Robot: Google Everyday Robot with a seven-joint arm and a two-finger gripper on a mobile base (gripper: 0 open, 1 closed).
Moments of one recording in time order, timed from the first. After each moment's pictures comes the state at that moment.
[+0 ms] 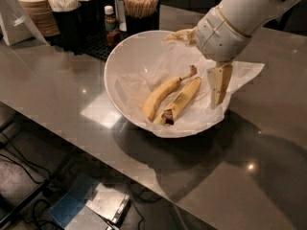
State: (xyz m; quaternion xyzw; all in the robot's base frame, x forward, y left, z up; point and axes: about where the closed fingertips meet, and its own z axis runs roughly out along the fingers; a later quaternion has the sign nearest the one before) arm 0.517 -0.073 0.929 -0.88 0.40 0.05 0.24
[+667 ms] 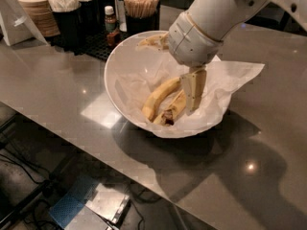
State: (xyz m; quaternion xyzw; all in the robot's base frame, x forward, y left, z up) arm 0.499 -0.017 0.927 -0.89 0.38 0.07 0.24
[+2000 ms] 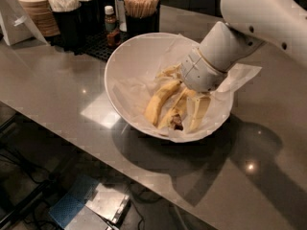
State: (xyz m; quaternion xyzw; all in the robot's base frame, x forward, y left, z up) arm 0.503 -0.049 0.851 -0.84 0.47 0.13 0.22
